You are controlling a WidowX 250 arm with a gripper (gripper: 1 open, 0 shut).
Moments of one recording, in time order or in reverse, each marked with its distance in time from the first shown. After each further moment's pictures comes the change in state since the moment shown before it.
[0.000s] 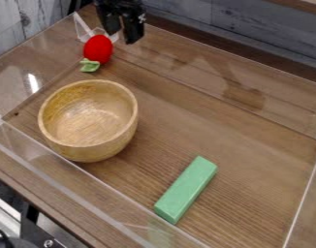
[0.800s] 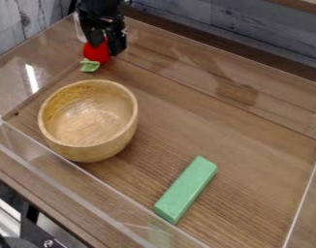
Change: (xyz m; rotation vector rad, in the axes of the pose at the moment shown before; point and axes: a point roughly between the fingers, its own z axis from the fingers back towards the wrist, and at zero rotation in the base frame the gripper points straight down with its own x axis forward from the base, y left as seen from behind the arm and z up) arm -0.008 0.023 -0.022 0.011 0.038 0.021
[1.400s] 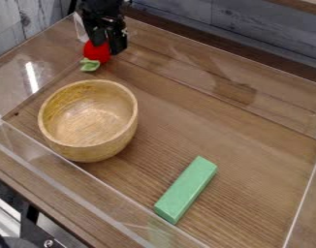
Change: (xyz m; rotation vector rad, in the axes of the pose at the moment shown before) arm 0.005 0.003 -0.004 -0.025 0.022 -0.031
